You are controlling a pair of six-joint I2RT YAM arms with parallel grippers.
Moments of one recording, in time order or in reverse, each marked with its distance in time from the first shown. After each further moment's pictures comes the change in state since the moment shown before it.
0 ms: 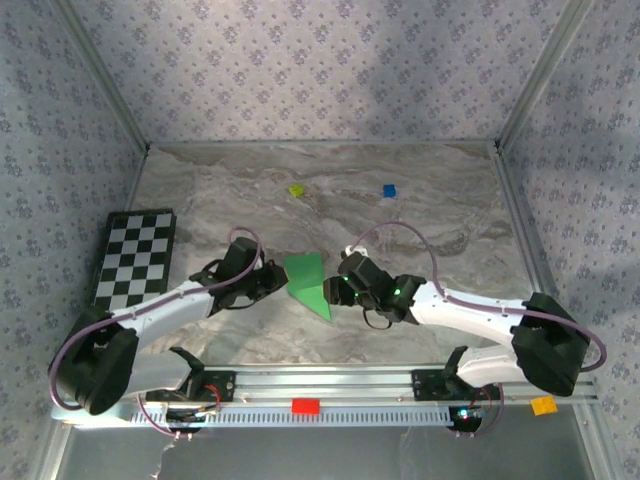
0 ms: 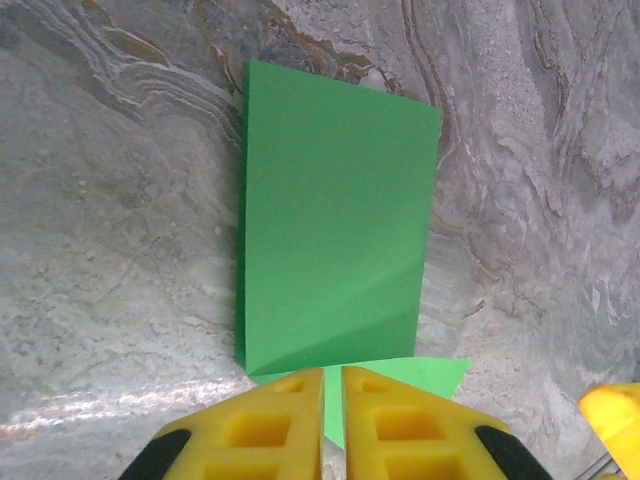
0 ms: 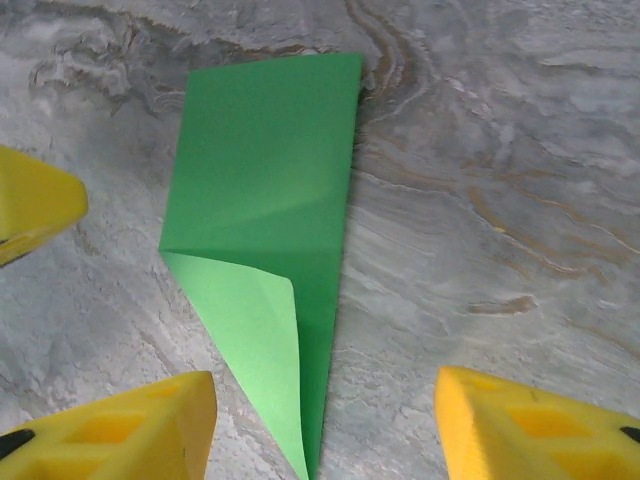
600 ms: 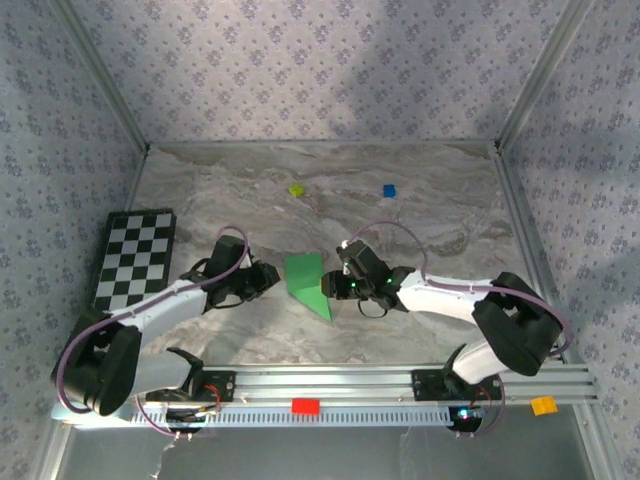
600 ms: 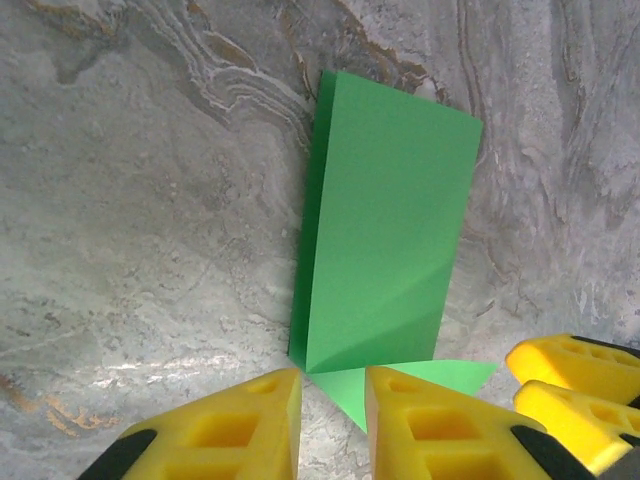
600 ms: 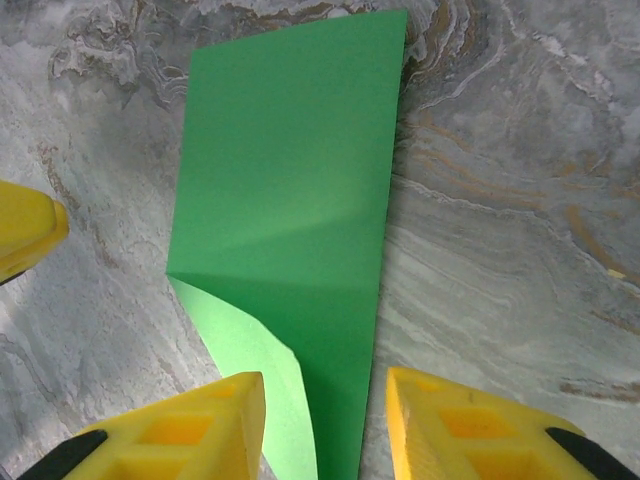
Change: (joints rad) left arm 0.137 0.016 -0.025 -0.012 0.150 0.034; right arm -0.128 0.176 -0.018 0.219 -0.273 -0.006
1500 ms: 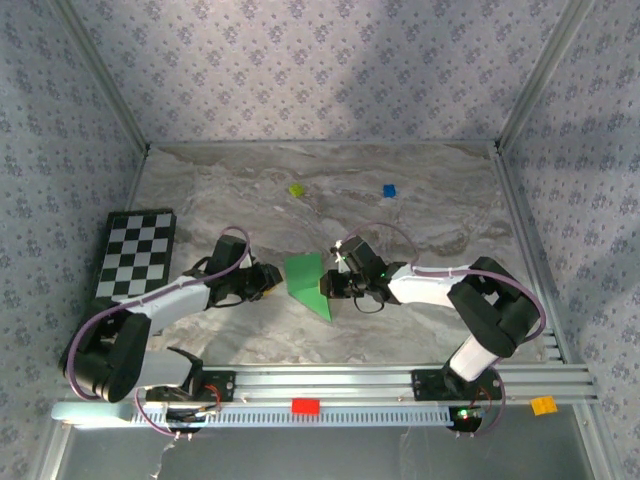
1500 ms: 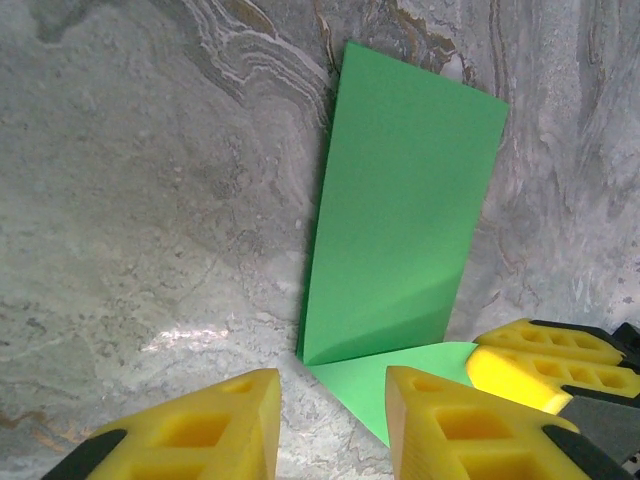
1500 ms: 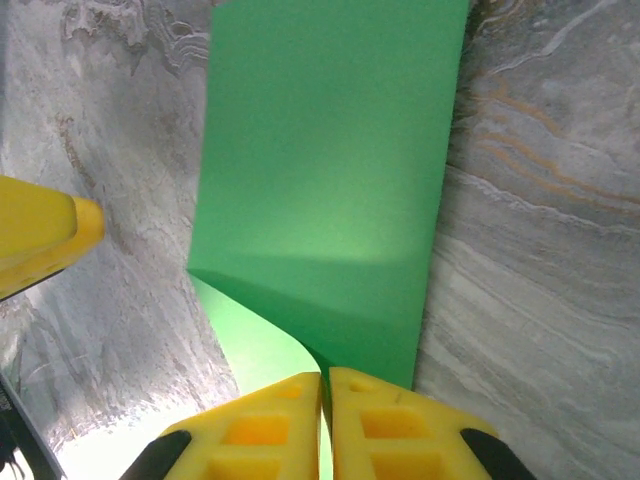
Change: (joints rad) left arm 0.023 0.063 -0.001 0.031 0.066 -0.010; right arm -0.049 0.126 0.022 0.098 -0.177 -0.012
